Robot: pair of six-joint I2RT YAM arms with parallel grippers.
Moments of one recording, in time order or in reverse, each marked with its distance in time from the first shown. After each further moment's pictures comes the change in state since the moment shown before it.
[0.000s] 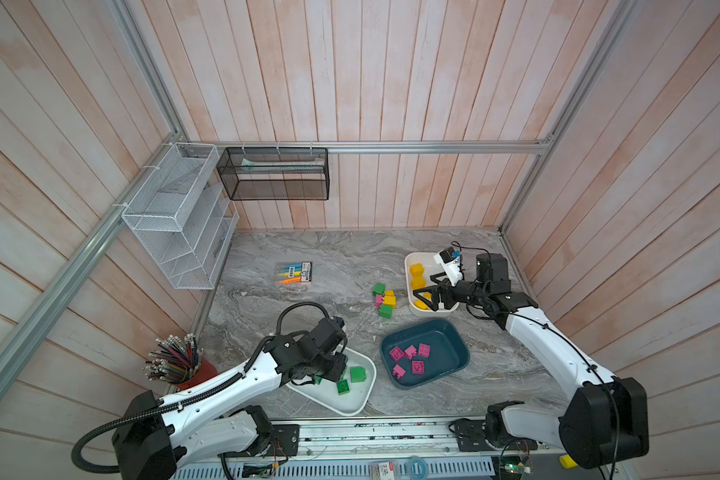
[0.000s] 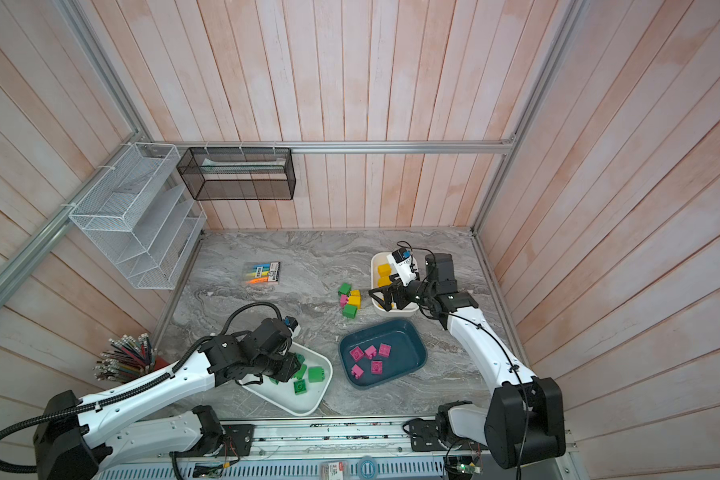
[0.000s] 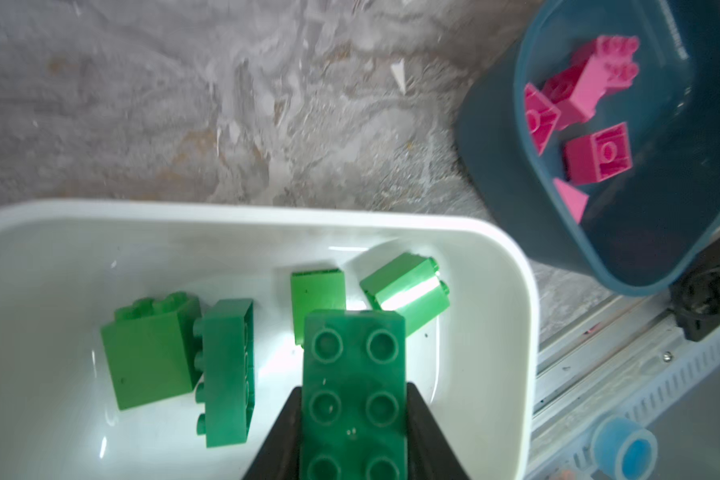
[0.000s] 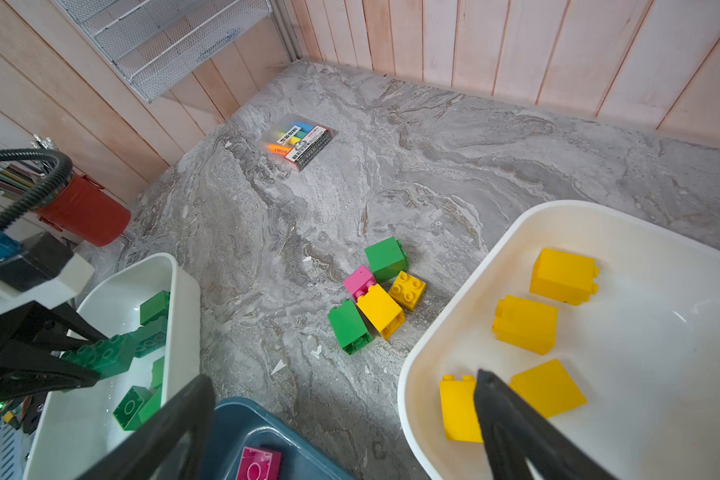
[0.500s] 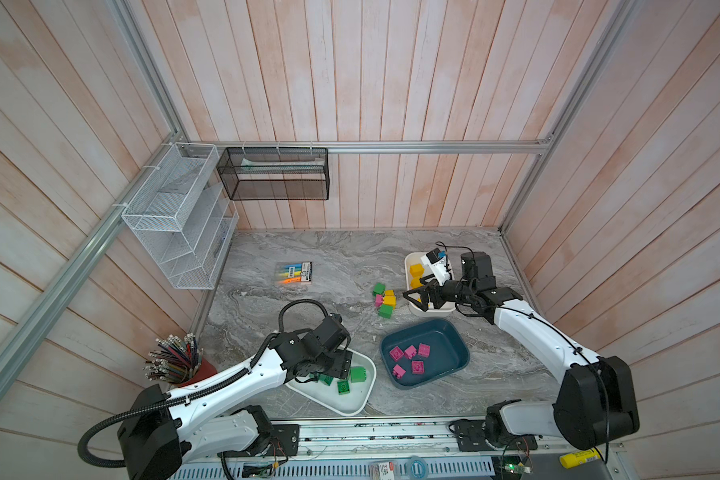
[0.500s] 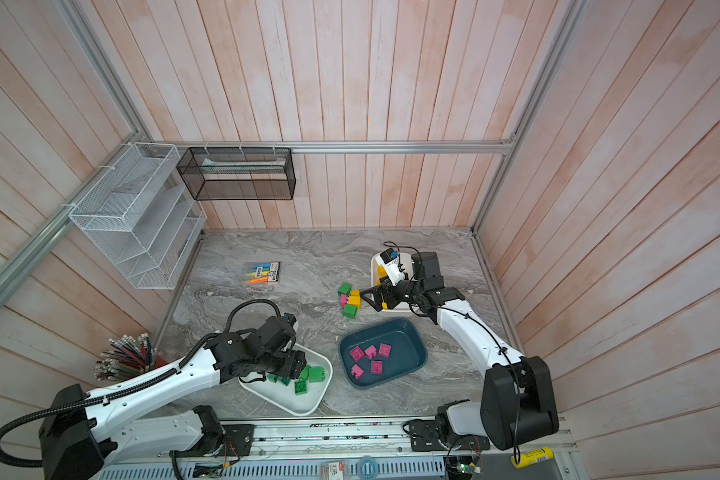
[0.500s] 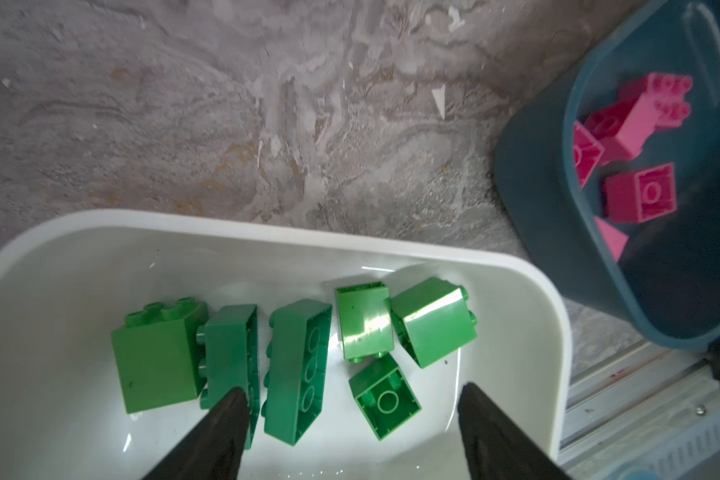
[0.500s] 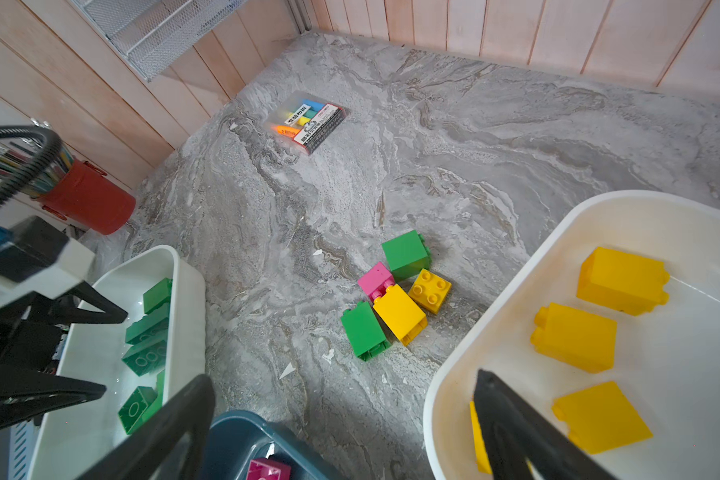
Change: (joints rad) left arm 0.034 0.042 0.056 0.009 -0.076 -0.021; right arm 0.089 0.094 0.024 0.033 0.046 0.039
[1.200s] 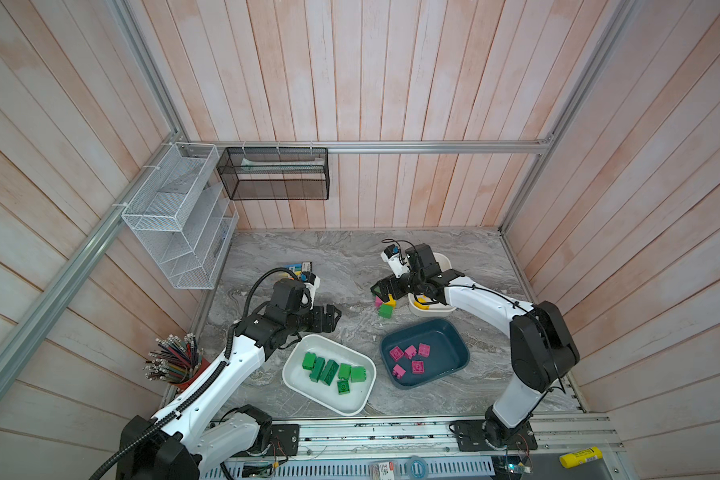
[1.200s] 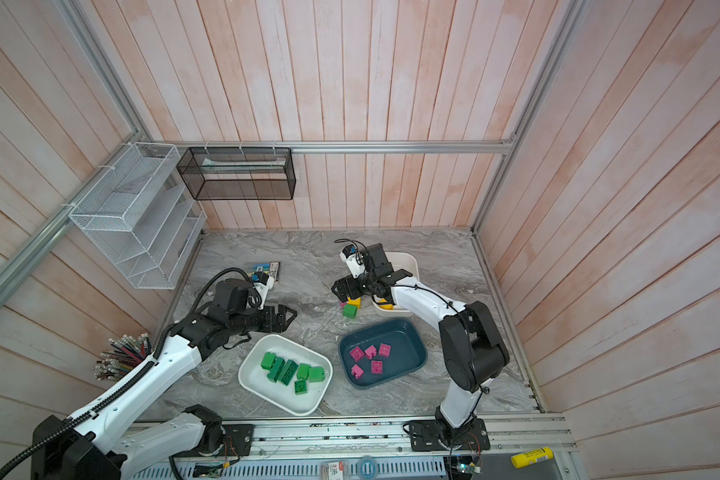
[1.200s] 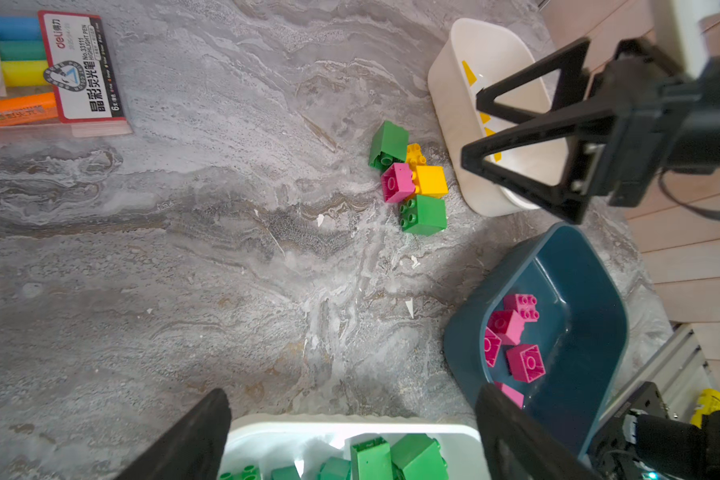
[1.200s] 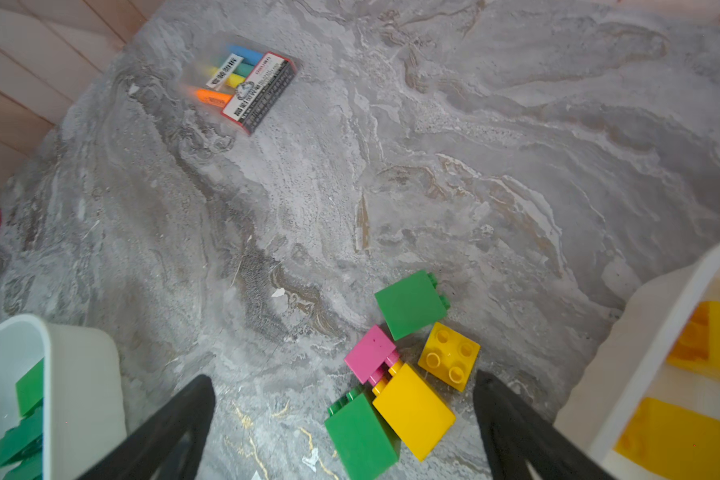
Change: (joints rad) left arm 0.442 -0.048 0.032 0.253 0.280 0.224; right arm 0.266 0.388 0.284 -0.002 0.386 0.174
